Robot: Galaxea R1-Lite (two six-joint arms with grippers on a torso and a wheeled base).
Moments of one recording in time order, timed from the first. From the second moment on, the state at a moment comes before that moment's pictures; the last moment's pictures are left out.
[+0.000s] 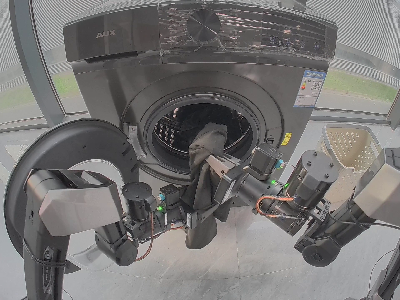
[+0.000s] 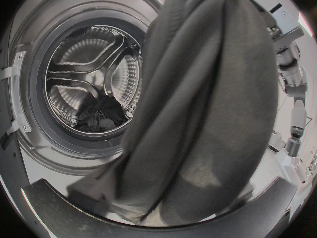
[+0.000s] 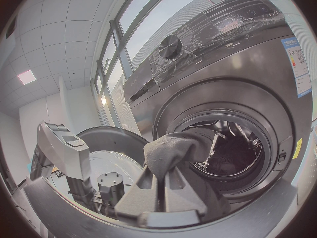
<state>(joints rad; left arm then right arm) -0.53 2.37 -0.72 -1.55 -0.32 0.00 0.80 2.02 -0.74 -1.50 0.00 0.14</state>
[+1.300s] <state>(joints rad) -0.53 2.04 -0.45 -1.55 -0.18 -0.14 0.73 1.96 -0.09 -1.52 0.01 0.15</state>
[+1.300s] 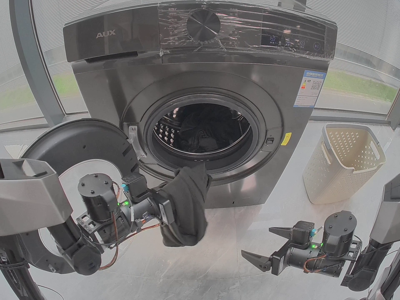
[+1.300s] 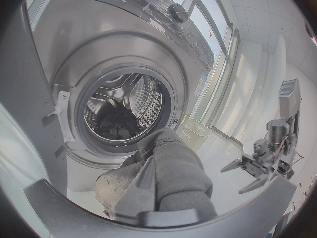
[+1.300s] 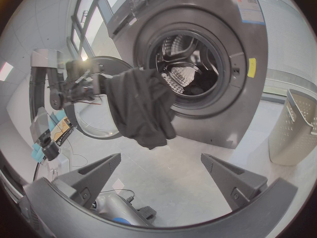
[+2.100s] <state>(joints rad) -0.61 1.93 -0.30 -1.55 -0.02 -0.14 0.49 2.01 -0.16 -1.55 -0.01 0.18</state>
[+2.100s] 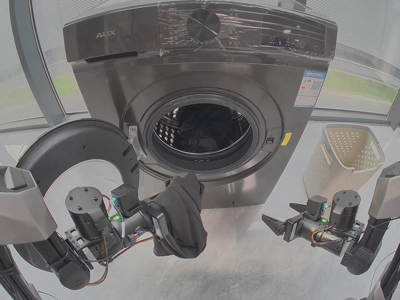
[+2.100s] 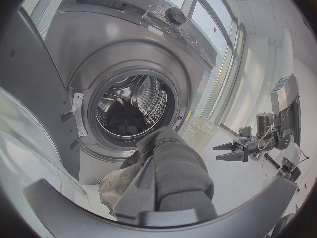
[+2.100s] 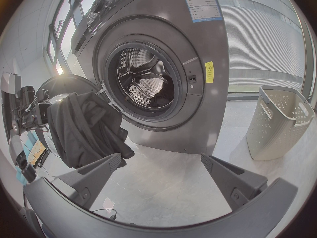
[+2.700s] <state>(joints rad) -0.67 2.01 -0.31 -1.55 0.06 -0.13 0.51 2.02 -0.17 -1.55 -0.01 0.18</state>
